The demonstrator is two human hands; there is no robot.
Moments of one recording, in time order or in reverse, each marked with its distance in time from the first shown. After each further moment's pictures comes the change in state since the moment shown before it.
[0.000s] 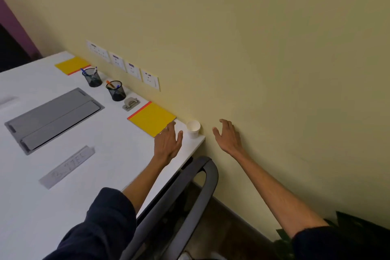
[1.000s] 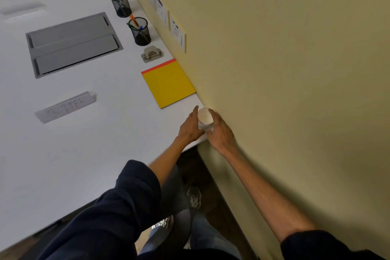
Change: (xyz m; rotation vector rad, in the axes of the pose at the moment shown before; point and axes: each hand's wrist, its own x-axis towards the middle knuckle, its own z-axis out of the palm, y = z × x) left_hand 0.110 0.009 0.141 -0.375 -0.380 -0.512; right_hand 0.138 0.021 0.109 -0.127 -0.397 -0.314
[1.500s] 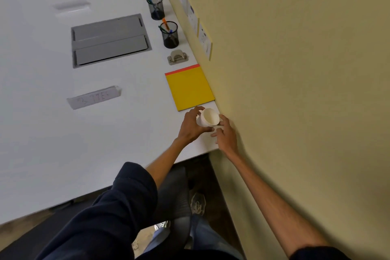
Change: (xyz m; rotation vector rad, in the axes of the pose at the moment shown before) left_hand -0.007 -0.018 -0.036 -0.308 0.327 0.019; right_hand 0.025 -0.013 0.010 0.529 -0.072 0.048
